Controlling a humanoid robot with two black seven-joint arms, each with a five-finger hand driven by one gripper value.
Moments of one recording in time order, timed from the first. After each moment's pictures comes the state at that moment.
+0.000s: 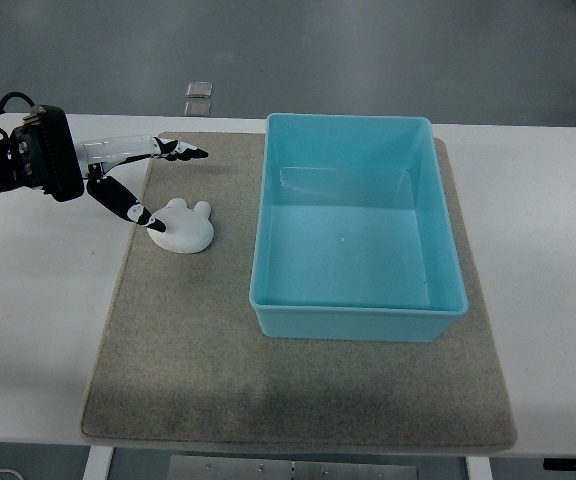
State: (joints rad) left arm -0.84 0.79 -0.56 -1.19 1.35 -0.41 -0.36; right arm 0.00 0.00 0.03 0.09 -0.11 0.20 0.00
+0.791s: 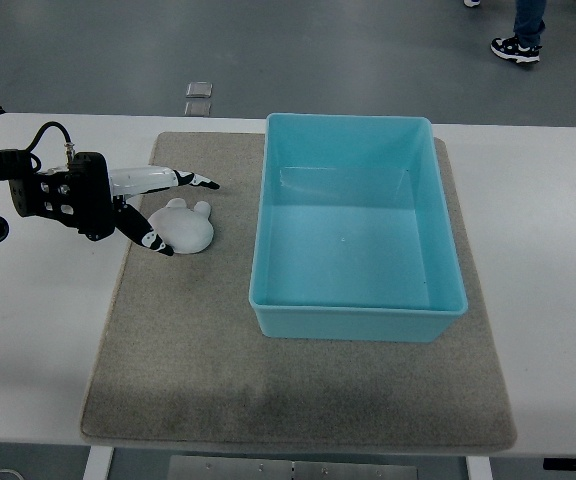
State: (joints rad) left arm -0.84 0.72 -0.47 -1.16 1.51 -0.30 -0.36; right arm 0.00 0.00 0.03 0.09 -0.11 0.20 0.00
